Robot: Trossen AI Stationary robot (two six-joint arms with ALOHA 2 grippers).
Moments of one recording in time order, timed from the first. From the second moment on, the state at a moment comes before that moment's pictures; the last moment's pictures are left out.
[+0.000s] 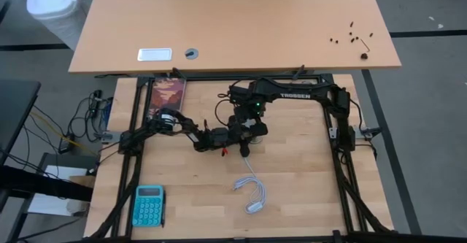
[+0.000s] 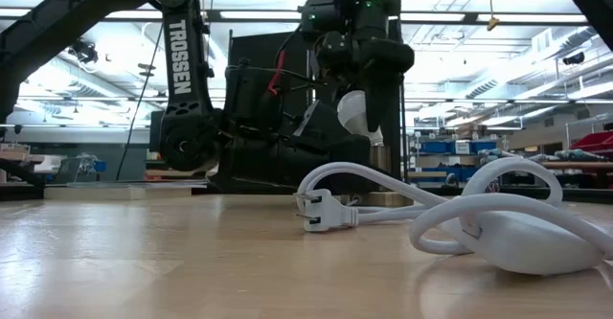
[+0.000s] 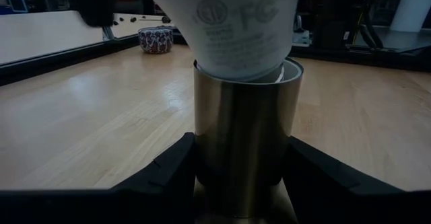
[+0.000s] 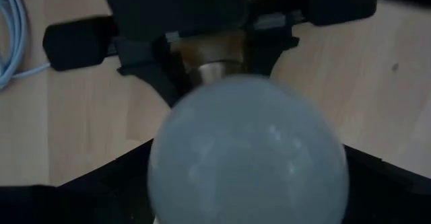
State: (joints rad) left arm 0.05 2.36 0.96 1.31 -0.31 -0.08; right arm -0.25 2.00 1.73 -1.21 -0.15 -0.42
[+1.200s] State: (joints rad) left arm 0.05 2.36 0.96 1.31 -0.33 -0.09; right arm -0.24 2.01 1.72 -1.21 -0.08 -0.36
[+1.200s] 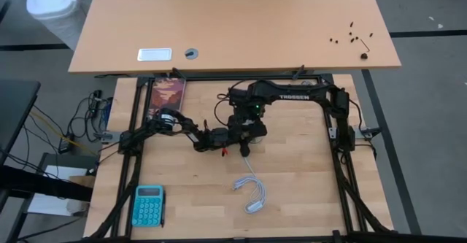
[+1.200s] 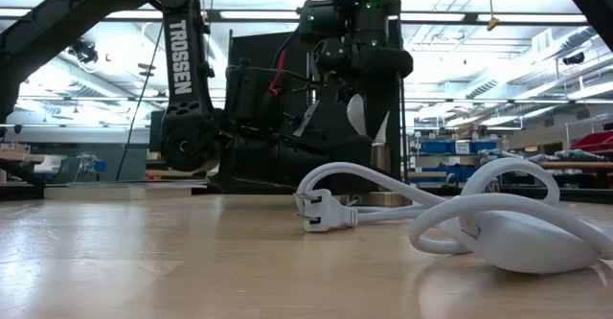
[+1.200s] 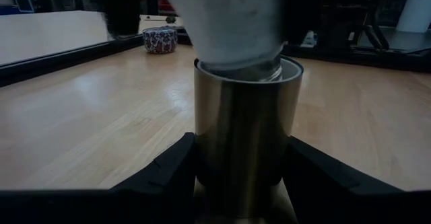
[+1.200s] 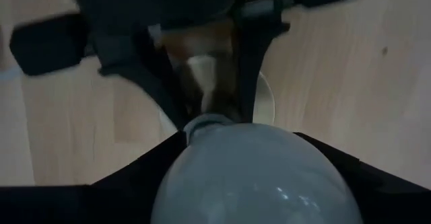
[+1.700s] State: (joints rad) left arm 0.05 2.36 0.96 1.31 -0.36 -0.11; right arm -0.22 2.01 1.81 -1.27 -0.08 -0.53
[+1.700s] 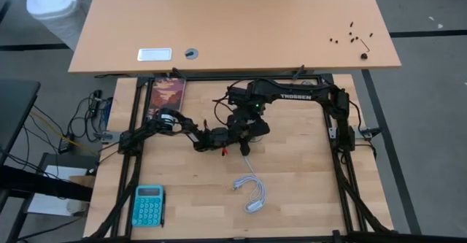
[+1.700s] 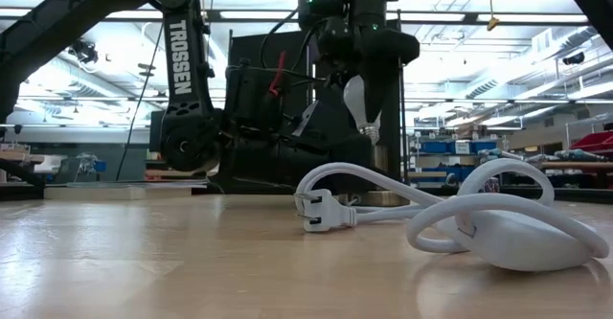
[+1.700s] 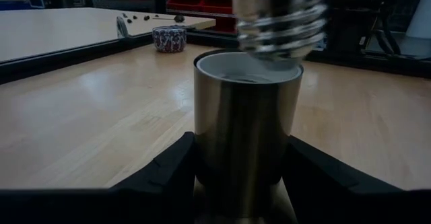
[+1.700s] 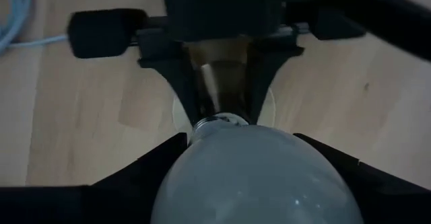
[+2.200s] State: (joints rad) left arm 0.05 2.36 0.96 1.34 -0.23 -0.04; right arm -0.23 1.99 1.78 -1.27 -0.12 -0.63
